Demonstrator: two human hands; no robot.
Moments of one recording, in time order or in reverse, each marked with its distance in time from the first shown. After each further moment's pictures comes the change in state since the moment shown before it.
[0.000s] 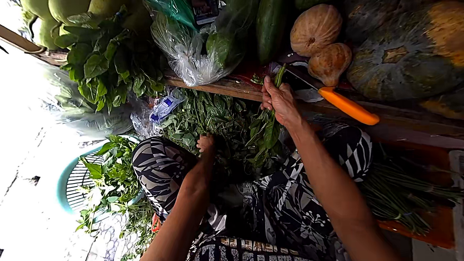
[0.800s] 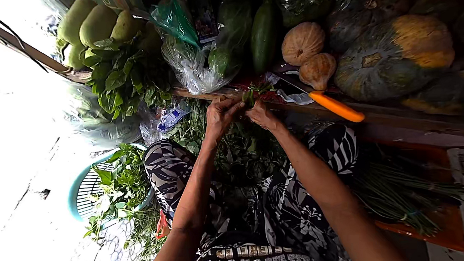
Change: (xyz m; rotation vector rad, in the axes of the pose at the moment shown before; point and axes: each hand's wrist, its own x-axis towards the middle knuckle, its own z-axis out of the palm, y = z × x) left_hand -0.162 0.110 -0.125 -0.337 -0.081 1.324; right_hand -0.004 0.022 0.020 -0.314 -0.271 -0.229
